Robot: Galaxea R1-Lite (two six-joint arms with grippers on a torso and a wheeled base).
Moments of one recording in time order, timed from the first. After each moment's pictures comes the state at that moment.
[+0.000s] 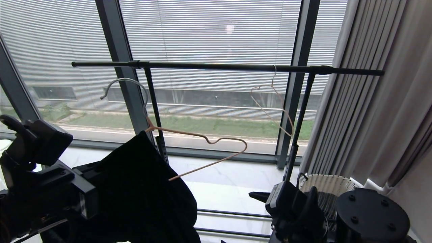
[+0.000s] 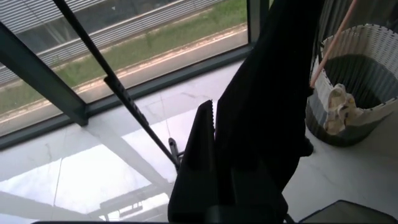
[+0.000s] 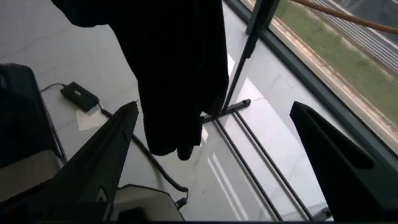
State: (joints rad) left arm -0.26 1.11 -0.44 -0.41 -0.15 0.27; right arm 1.14 1.71 -0.47 -0.97 -0.08 0.00
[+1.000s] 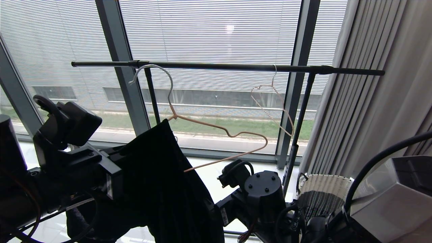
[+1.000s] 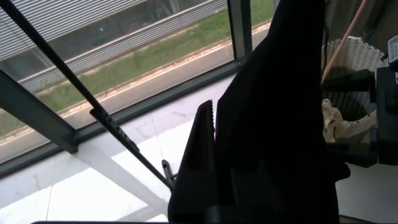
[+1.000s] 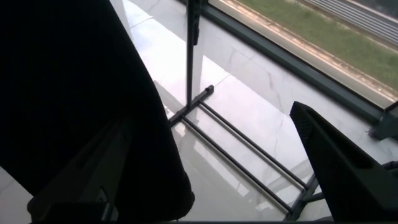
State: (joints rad) left arm -0.35 1.23 -0.53 -0.48 -0.15 0.28; right arm 1.06 2.12 -0.84 -0.96 -0.30 0.12
